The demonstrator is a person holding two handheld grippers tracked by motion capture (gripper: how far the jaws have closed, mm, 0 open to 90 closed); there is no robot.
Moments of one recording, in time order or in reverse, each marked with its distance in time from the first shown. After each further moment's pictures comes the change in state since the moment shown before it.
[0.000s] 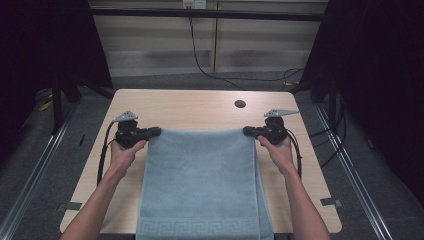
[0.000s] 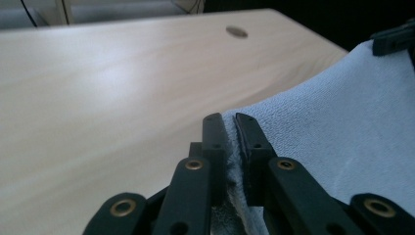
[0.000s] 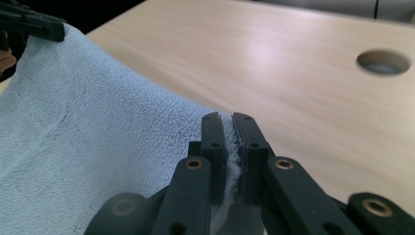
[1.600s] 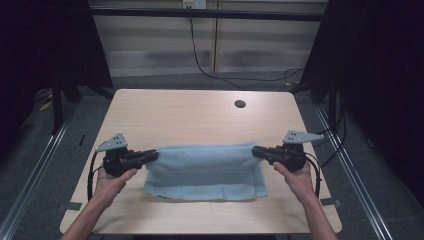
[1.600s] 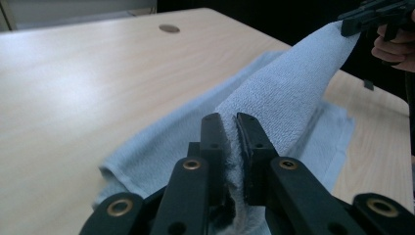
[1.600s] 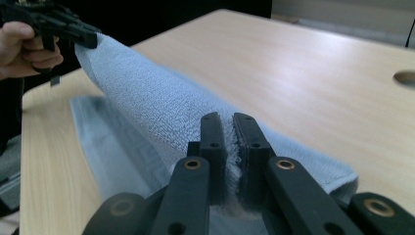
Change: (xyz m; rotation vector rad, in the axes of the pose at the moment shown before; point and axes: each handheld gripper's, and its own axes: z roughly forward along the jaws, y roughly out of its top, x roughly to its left) left arm -0.065 -0.056 -0.062 0.022 -0.164 0.073; right arm 0.060 -0.046 -0.076 -0.057 0.107 -0.101
